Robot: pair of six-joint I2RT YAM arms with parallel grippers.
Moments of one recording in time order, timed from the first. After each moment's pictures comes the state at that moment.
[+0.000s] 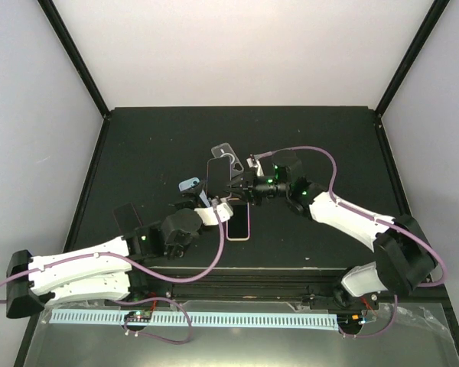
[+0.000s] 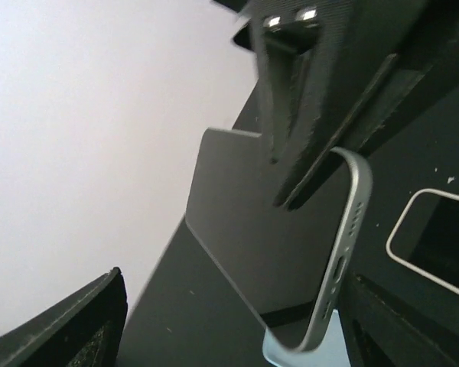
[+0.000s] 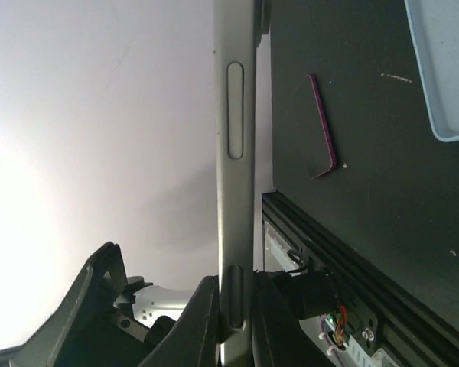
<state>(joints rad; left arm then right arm) -1.18 0.90 0.67 -0.13 -0.79 0.65 0.68 1.41 0.87 0.20 -0.74 1.35</state>
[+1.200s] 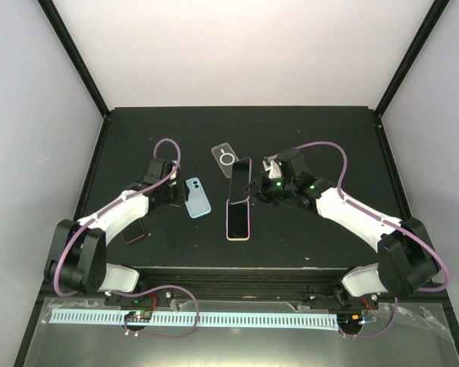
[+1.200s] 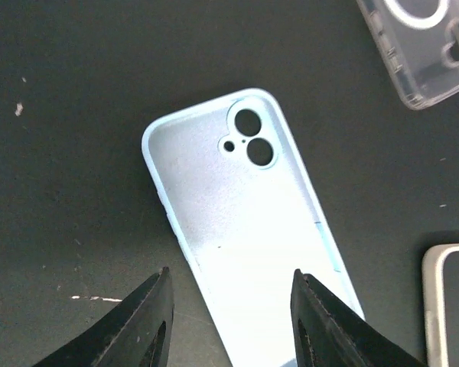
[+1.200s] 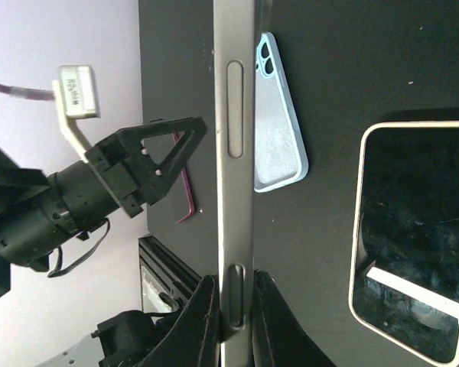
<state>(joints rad) -0.28 1.34 0.74 -0.32 0.08 -0.43 0.59 1.40 0.91 -0.19 -0.56 0.97</state>
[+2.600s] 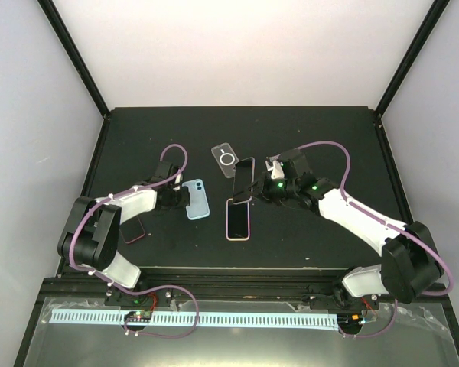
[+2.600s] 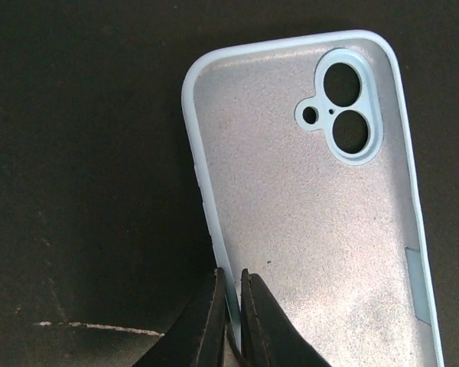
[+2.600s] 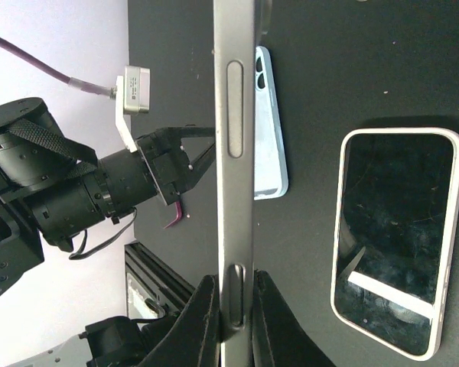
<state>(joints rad) -0.27 1.55 0.74 -0.27 0.09 -0.43 0.59 1.37 0.91 -0.23 -0.51 0.94</state>
